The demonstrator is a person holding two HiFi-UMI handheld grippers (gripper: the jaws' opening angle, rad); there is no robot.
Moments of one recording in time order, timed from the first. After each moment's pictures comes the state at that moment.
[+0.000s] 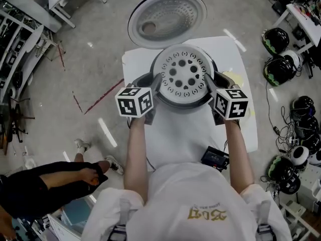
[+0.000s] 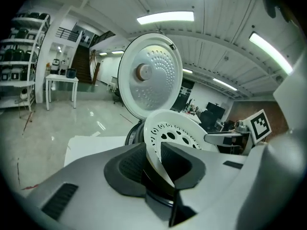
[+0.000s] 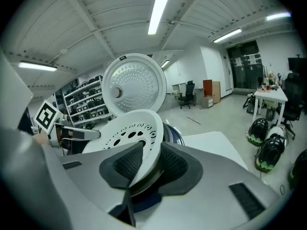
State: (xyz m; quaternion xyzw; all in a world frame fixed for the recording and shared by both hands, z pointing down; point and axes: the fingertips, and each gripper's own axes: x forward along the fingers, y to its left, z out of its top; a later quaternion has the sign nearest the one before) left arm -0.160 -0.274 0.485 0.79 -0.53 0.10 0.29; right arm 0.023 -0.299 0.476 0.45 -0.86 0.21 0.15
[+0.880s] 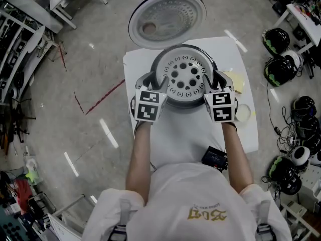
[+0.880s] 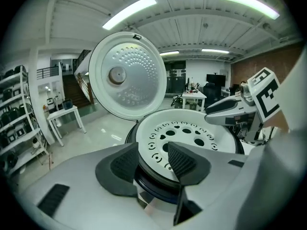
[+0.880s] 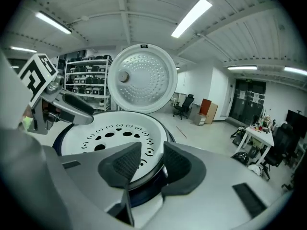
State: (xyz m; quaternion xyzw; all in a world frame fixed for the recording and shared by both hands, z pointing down) left arm -0.141 -0.270 0.491 0.78 -0.55 0.25 0.14; right arm 0.025 -0.299 0.483 0.48 -0.84 0.05 0.25
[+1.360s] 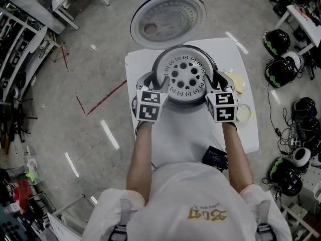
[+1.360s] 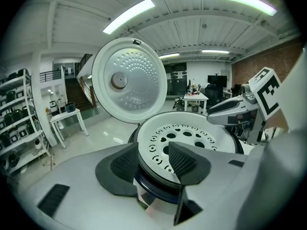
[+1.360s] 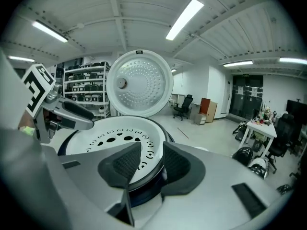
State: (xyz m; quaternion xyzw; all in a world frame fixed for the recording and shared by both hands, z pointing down) left arm -0.138 -0.269 0.485 0.78 -0.56 0.25 0.13; right arm 0.032 -0.298 0.477 0.48 -0.85 0.07 0.21
